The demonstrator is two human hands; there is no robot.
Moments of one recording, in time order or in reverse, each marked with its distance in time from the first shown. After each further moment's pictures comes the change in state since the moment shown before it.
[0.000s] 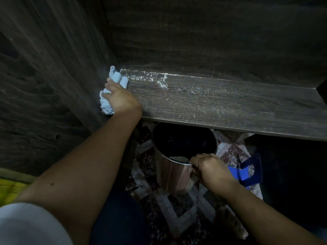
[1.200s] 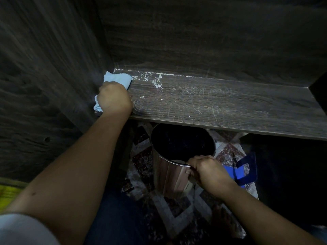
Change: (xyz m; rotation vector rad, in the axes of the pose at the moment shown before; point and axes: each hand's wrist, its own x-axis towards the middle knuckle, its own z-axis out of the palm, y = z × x) left_hand 0.009 -0.008 0.001 -0.412 0.182 -0.007; right_hand -0.005 0.007 0.003 0.015 0.007 -0.001
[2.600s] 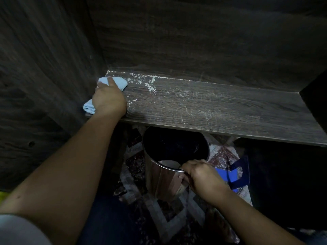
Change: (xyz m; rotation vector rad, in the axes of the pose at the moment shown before) left_hand 0.008 0.006 -0.001 0.007 -0.161 0.041; right_hand -0.004 0.005 0.002 0.061 -0.046 0.015
